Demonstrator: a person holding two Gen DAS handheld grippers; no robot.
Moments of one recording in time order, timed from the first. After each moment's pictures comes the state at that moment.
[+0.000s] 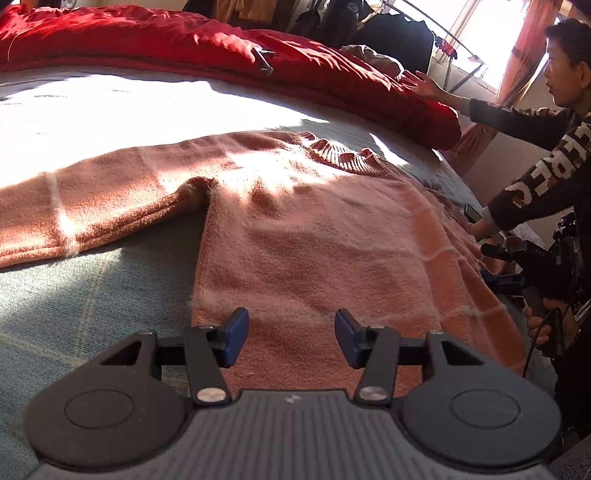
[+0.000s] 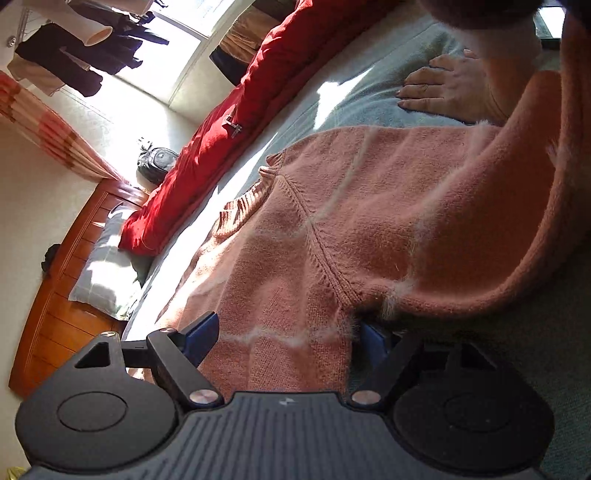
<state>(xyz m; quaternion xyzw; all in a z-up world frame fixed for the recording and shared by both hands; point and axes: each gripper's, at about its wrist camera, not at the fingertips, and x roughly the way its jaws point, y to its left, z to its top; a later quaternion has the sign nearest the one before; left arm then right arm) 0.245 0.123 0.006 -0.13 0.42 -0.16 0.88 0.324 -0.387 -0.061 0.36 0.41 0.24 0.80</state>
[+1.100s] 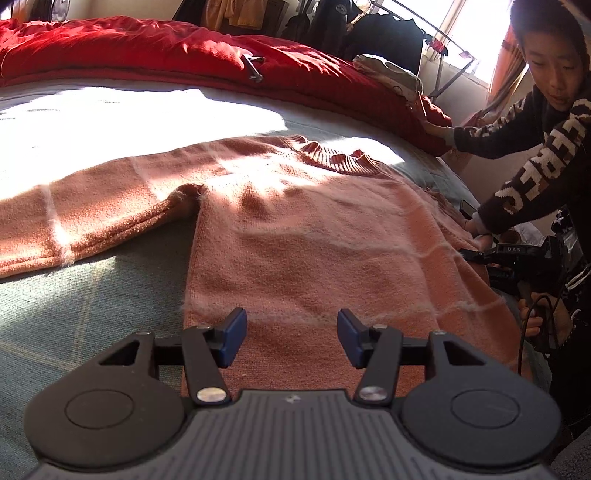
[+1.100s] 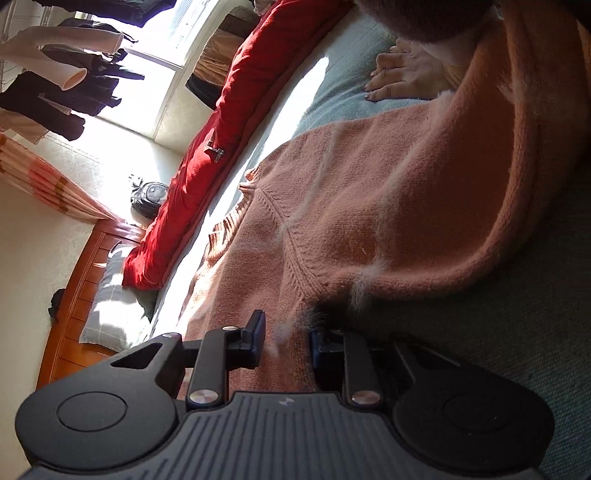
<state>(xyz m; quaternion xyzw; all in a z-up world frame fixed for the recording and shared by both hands) 0.243 0.117 0.010 -0.11 0.41 -0.16 0.89 0.326 -0.390 -0.077 0.41 0.39 0.19 0.80</state>
